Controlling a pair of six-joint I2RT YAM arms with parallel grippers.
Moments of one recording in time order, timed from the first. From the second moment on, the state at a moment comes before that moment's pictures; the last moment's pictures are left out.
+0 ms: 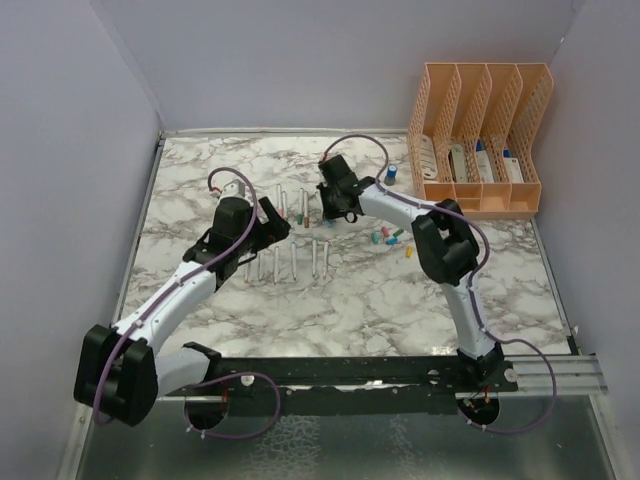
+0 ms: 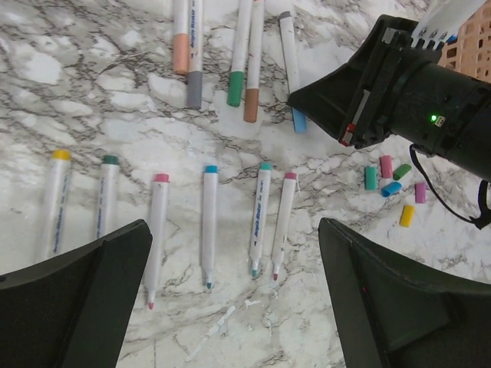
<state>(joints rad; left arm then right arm) -0.38 1.11 0.70 -0.18 -0.06 -0.73 0.65 2.30 1.80 -0.42 0.10 0.30</state>
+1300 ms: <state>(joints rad) -0.51 1.66 1.01 0.12 0.15 -0.87 0.54 1.72 1.12 0.00 -0.43 0.41</state>
